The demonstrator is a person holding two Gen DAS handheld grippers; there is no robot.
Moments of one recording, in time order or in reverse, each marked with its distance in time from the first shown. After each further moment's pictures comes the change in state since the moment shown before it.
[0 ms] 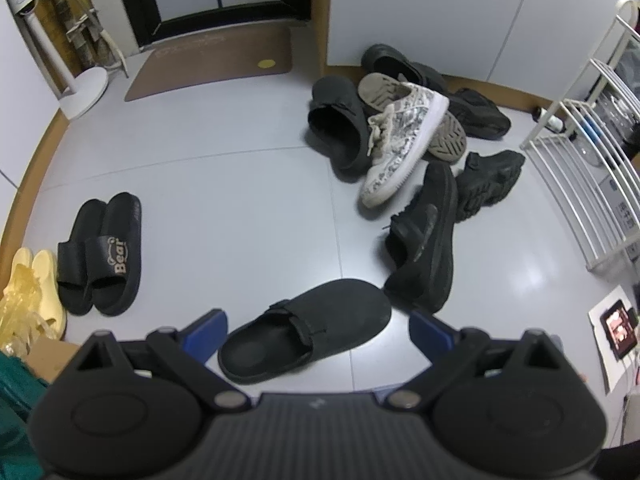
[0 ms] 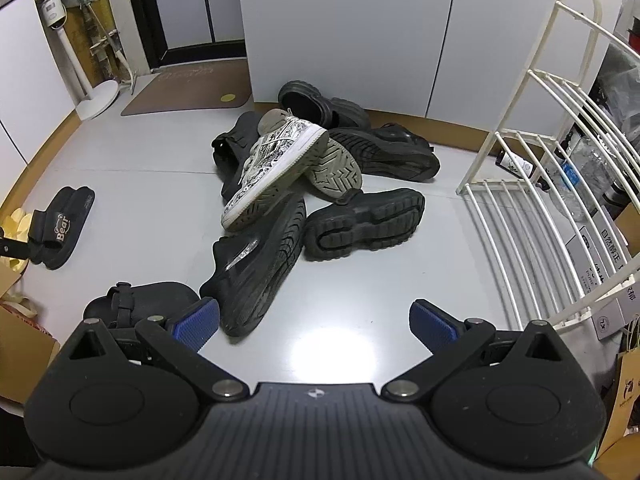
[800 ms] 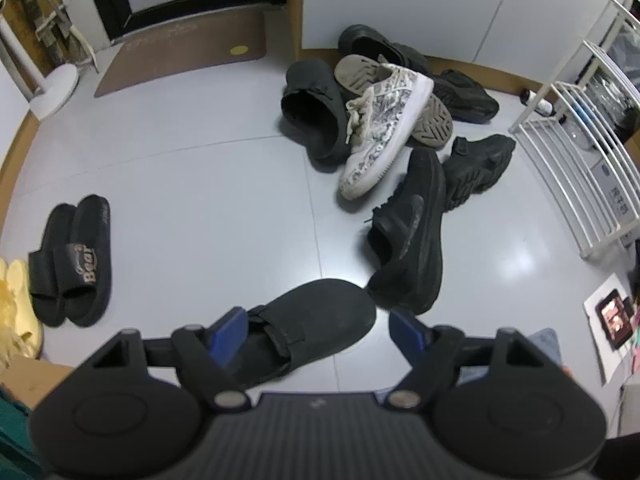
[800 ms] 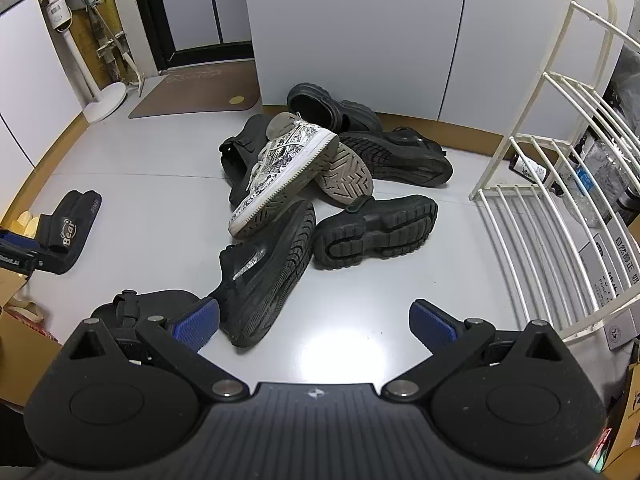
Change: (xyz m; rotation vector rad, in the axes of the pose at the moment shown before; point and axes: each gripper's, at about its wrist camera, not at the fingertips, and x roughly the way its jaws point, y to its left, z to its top) left arm 0.045 -0.012 0.017 0.008 0.055 -0.055; right arm 0.020 0.000 0.014 0.007 0.004 0.041
